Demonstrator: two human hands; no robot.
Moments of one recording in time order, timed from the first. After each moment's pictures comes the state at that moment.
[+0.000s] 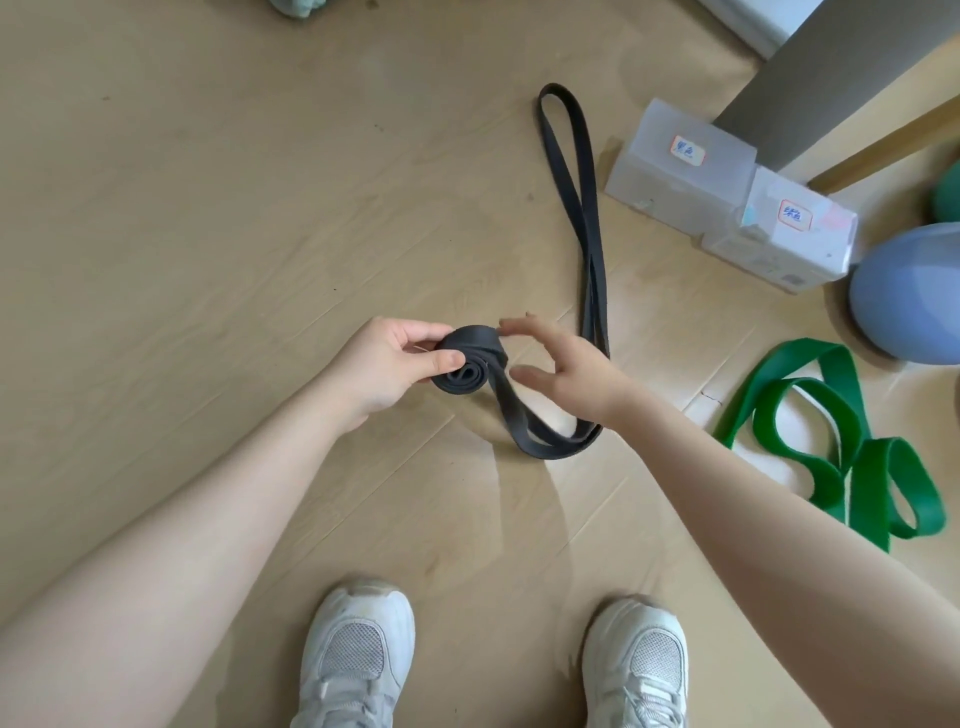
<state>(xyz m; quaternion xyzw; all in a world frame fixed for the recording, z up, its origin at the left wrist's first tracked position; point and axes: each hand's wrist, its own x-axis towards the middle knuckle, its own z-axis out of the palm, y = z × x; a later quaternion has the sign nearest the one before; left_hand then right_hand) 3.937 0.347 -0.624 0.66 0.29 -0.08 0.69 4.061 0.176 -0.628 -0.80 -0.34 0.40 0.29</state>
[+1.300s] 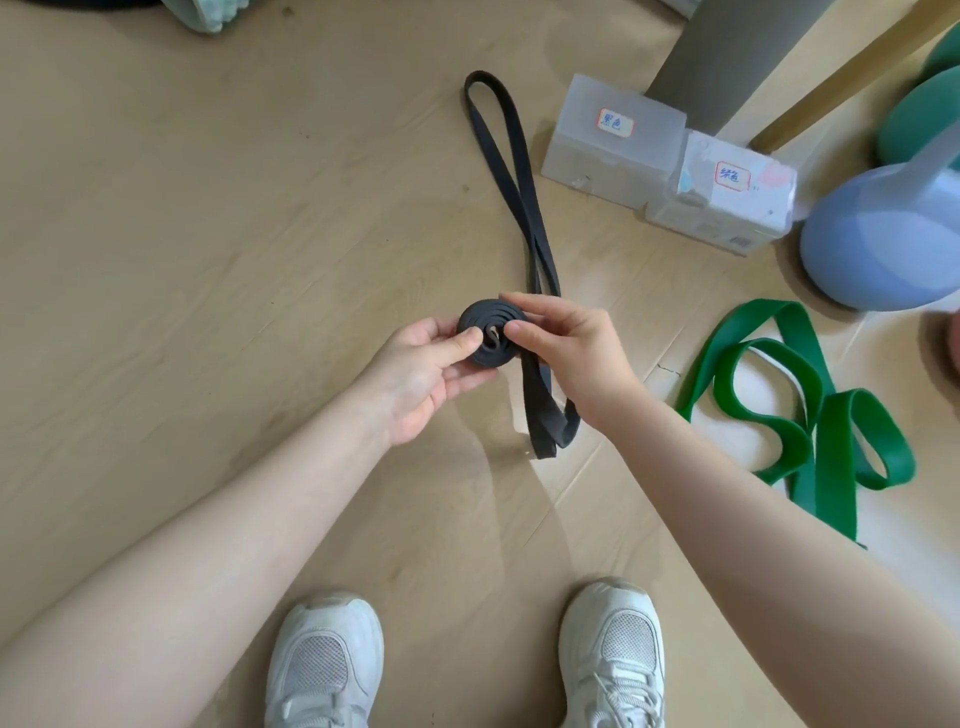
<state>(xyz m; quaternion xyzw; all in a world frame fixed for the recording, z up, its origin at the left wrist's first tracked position) 3.986 0.268 -0.611 0.41 0.36 -0.09 0.84 4.068 0.135 -0.607 -0.72 -0.10 0.33 0.60</state>
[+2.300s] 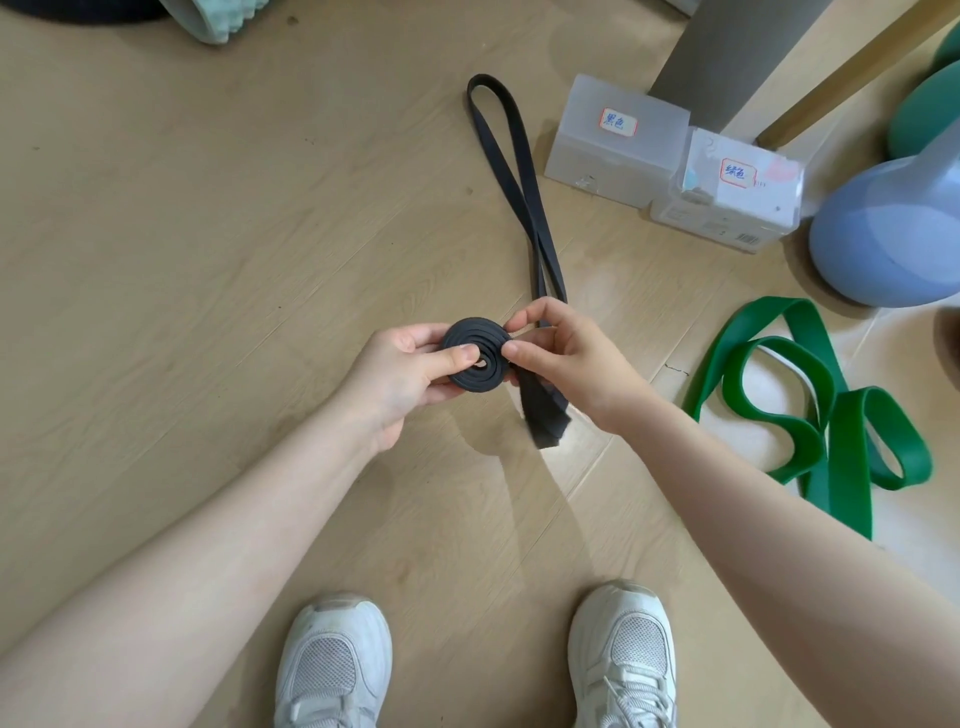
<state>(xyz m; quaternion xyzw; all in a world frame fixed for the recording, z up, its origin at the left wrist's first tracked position) 3.973 0.277 -0.606 0.56 0.36 -0.09 0.74 4.068 0.128 -0.605 -0.71 -0.15 0.42 0.55</state>
